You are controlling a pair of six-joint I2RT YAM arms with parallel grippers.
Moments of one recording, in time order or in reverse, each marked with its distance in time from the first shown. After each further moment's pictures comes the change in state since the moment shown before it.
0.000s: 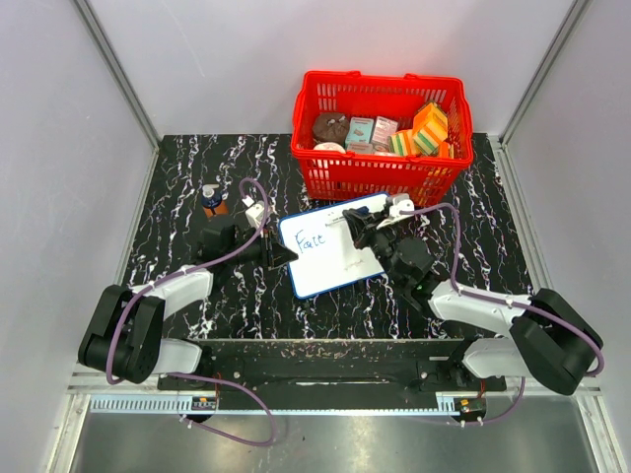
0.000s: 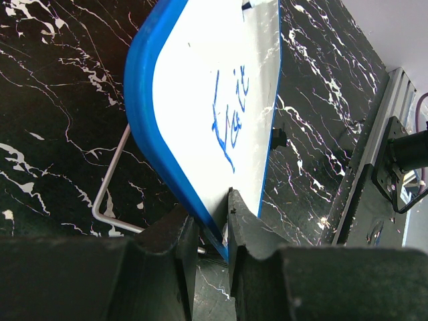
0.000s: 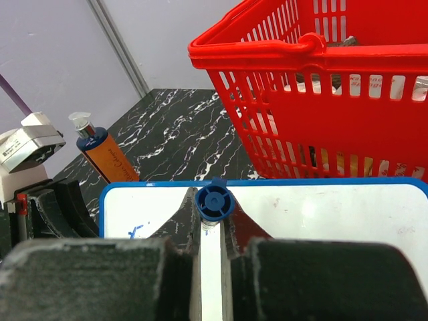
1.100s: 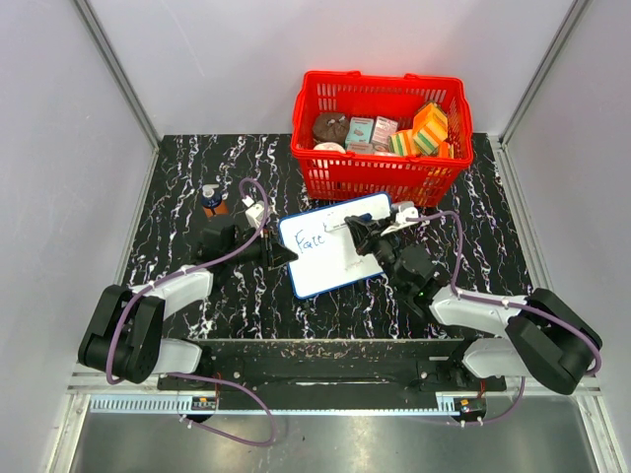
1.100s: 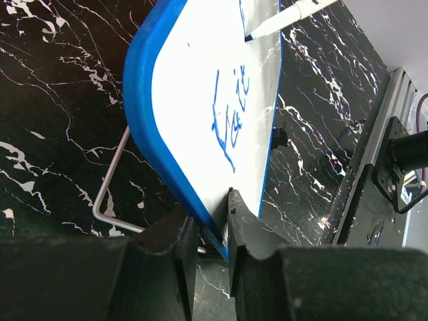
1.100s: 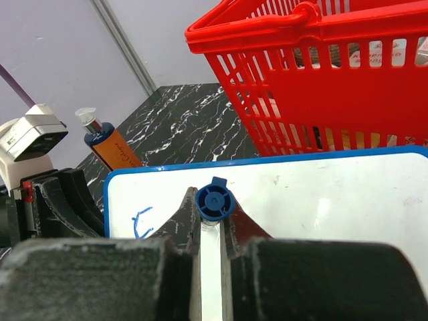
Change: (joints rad) left arm 0.000 0.000 0.000 -0.002 -0.002 0.000; right arm -0.003 0.006 -0.068 0.076 -0.003 0.060
